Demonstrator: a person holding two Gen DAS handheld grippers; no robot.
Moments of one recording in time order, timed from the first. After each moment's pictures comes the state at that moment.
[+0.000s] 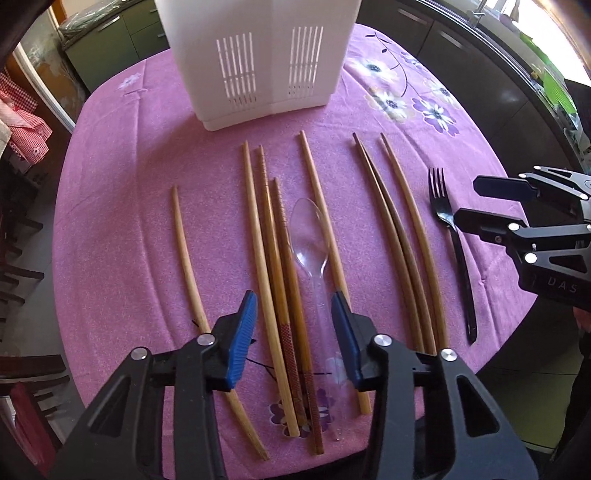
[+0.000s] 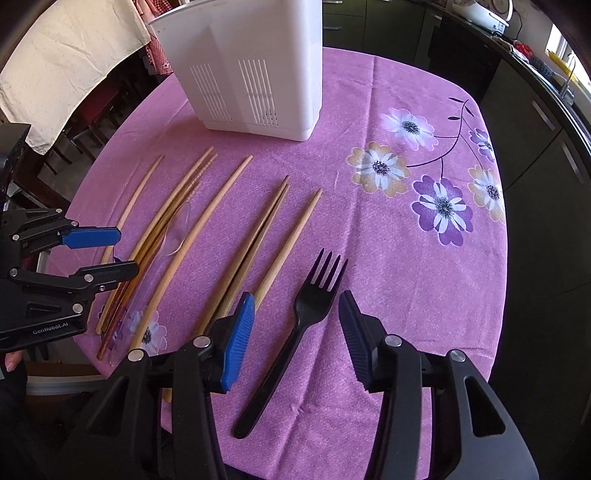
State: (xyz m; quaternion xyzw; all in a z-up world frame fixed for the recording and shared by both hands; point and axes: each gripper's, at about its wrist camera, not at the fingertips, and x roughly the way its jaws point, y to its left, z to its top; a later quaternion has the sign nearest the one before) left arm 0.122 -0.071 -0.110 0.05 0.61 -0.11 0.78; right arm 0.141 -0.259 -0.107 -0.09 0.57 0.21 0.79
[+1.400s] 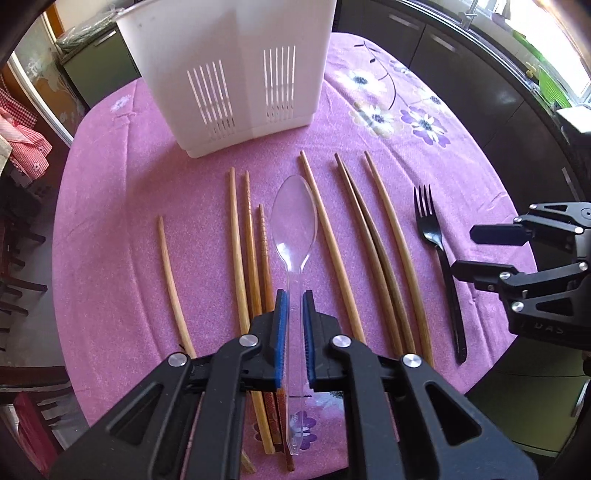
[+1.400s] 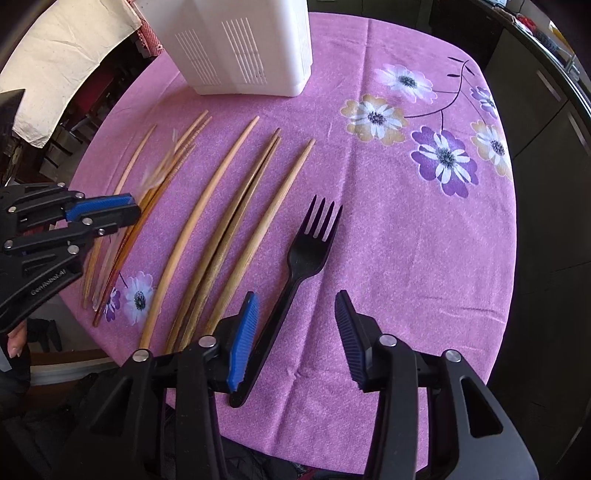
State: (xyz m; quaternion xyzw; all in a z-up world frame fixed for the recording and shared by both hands) left arm 0.140 -0.096 -0.105 0.06 0.58 -0.11 0.80; right arm 0.135 -0.270 -0.124 -0.08 0.63 0.21 0.75
